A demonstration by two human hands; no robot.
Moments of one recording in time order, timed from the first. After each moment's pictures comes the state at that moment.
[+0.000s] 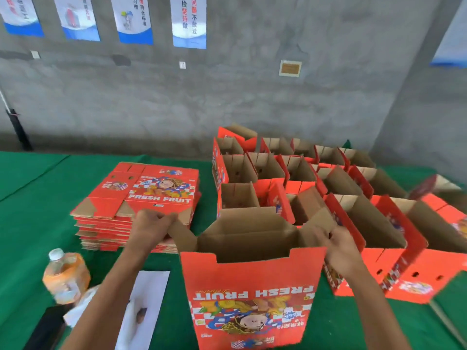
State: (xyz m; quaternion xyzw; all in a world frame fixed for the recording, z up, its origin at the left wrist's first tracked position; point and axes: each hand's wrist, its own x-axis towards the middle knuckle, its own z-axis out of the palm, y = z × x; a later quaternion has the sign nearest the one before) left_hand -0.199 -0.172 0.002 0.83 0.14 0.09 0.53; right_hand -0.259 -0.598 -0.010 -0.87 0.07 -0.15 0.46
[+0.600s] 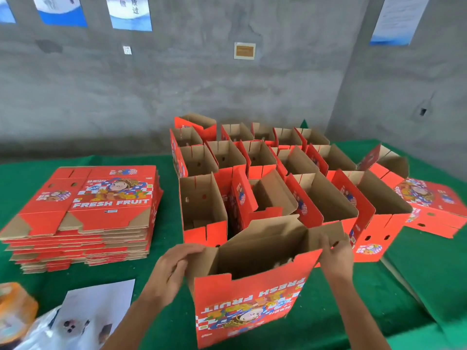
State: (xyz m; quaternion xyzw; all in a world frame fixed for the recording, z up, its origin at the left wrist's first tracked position) left_hand -0.235 -0.272 -0.099 0.83 -0.29 0.09 0.47; right_hand -0.297 -0.665 -0.088 -0.78 0.33 -0.28 0.45
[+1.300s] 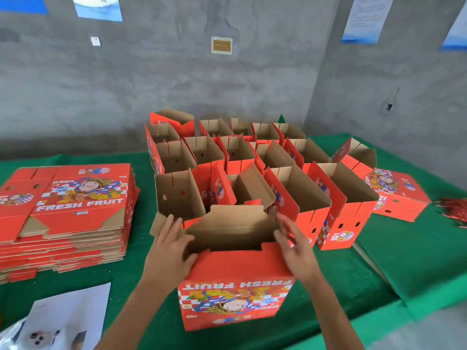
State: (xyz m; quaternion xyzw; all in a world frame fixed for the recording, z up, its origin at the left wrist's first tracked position) left_hand -0.230 -0.331 -0.074 0.96 -0.22 0.06 0.16; right_hand -0.323 -0.638 -0.079 -0.82 0.09 -0.19 0.54
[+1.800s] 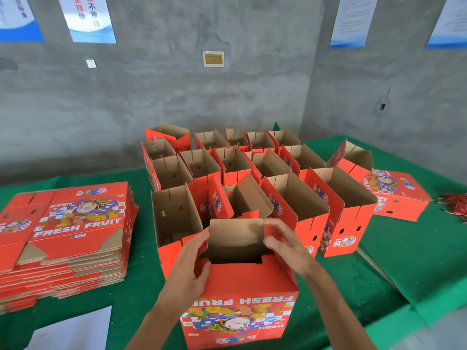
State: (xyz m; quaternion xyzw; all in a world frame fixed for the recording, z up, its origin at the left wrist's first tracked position) left_hand -0.243 -0.359 -0.076 0.83 -0.32 0.09 0.45; right_hand -0.286 -0.653 -0.068 -0.81 0.05 -0.10 0.58
